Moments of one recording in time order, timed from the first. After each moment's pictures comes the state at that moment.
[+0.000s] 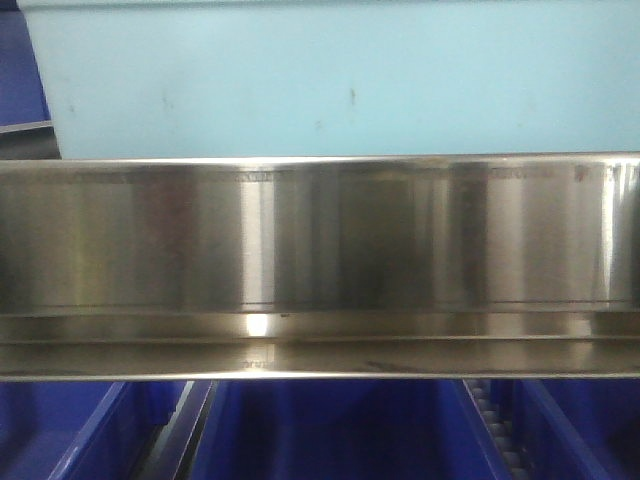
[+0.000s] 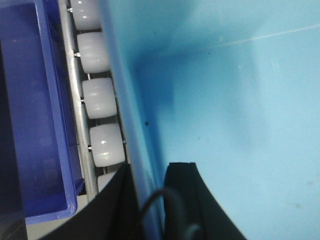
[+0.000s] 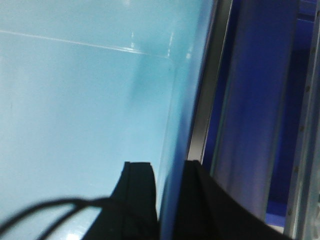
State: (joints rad) left arm -0.37 1.78 -1.72 0.01 1.22 -0.22; right arm 0.28 1.71 -1.64 0.12 1.22 0.01
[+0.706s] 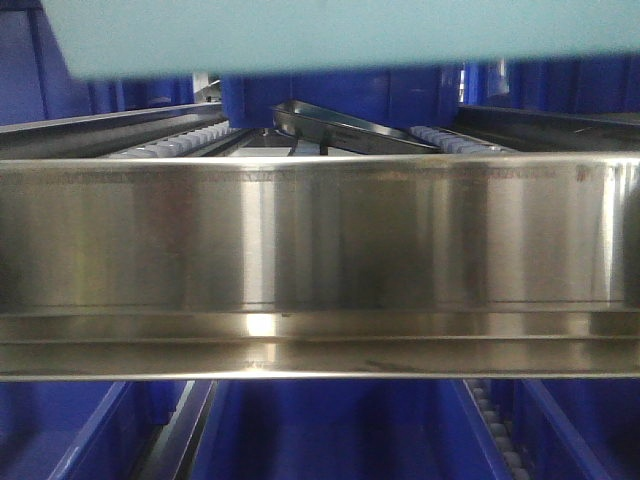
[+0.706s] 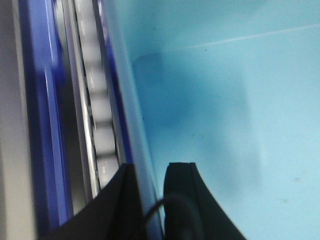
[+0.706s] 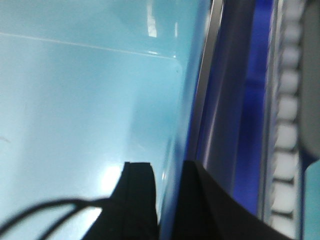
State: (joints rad) left arm -0.37 1.66 -1.89 0.02 1.23 -0.23; right arm 0.28 1.55 -1.77 0.11 1.20 0.01
